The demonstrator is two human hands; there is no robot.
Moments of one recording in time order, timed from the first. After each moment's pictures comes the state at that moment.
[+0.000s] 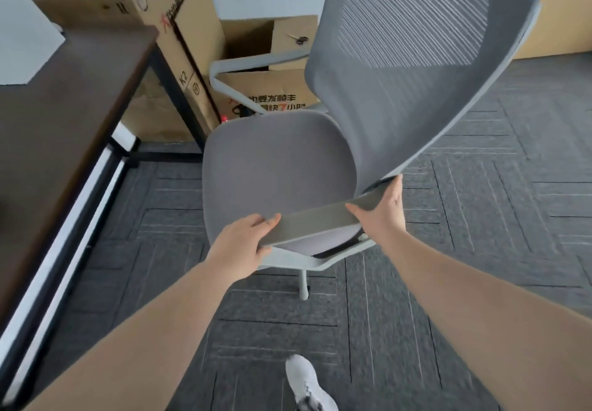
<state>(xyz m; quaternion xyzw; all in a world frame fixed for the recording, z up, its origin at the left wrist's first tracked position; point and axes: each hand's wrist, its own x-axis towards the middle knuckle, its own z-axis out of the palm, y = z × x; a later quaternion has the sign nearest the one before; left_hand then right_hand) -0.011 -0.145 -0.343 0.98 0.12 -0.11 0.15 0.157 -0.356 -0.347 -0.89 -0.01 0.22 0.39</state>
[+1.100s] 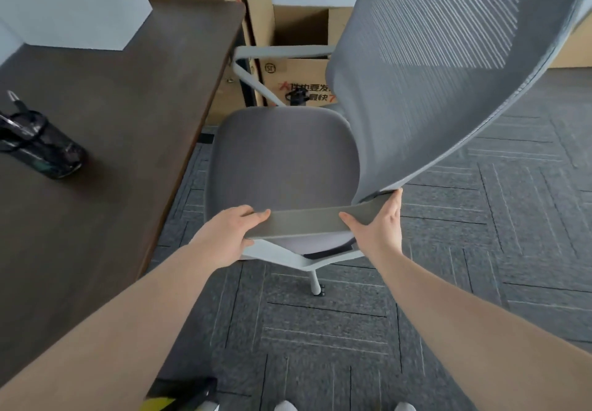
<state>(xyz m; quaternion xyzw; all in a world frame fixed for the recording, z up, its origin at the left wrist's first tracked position) -0.175 0.058 -0.332 0.98 0.11 -0.12 0.13 -0.029 -0.168 -0.338 -0.90 -0.01 0.20 0.40</state>
